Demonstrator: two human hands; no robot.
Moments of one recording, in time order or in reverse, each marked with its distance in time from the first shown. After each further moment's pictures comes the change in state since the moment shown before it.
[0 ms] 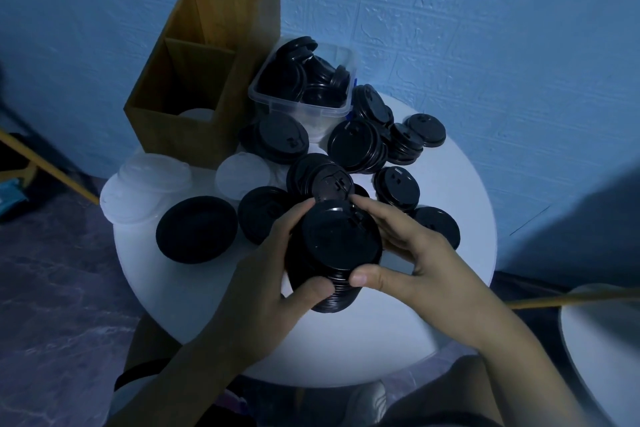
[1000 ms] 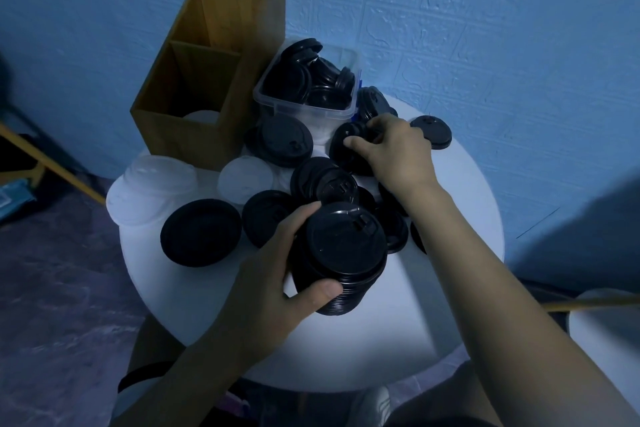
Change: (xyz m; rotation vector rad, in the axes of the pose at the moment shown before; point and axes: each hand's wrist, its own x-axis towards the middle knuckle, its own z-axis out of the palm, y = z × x) left_hand 0.003 -0.015 -0.002 0.045 -0.011 0.050; right_hand 0.151 0.007 -0.034 -0.540 0.547 0.179
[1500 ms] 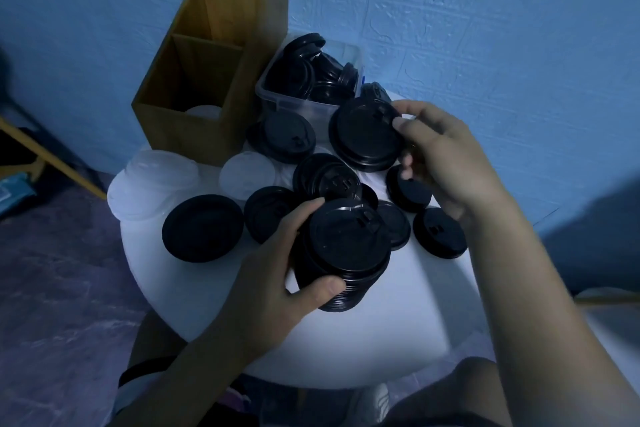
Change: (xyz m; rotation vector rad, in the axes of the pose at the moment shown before) left_hand 0.000 -0.003 0.000 -0.024 -0.011 0.000; right_hand -0.035 0.000 -0.052 0.861 -0.188 0.122
